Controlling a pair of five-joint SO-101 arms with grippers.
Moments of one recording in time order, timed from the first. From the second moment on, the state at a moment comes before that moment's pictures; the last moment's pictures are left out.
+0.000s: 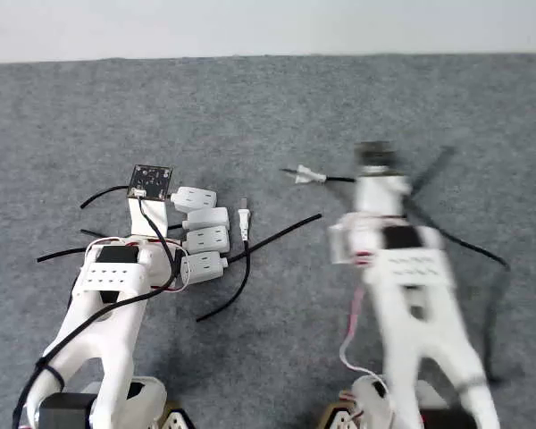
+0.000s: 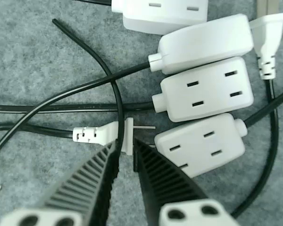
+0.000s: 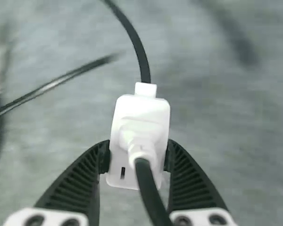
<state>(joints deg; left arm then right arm) -2.6 -21.3 58.3 46.2 -0.7 1.6 -30.8 45.2 58.1 0.7</state>
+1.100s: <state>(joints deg) 0.7 -21.3 58.3 46.4 -12.7 69.6 27.6 -11.5 67.3 20.4</state>
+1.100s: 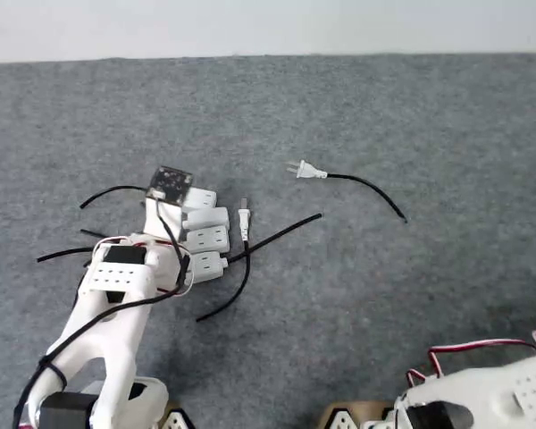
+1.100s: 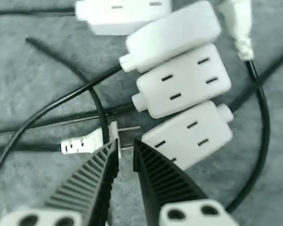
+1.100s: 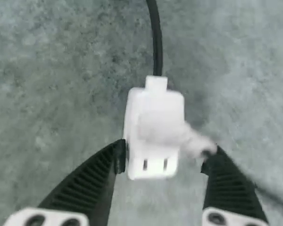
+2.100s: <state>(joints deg) 12.1 -20.3 57.5 44.4 -44.9 68.7 21.1 -10.4 75.6 20.4</state>
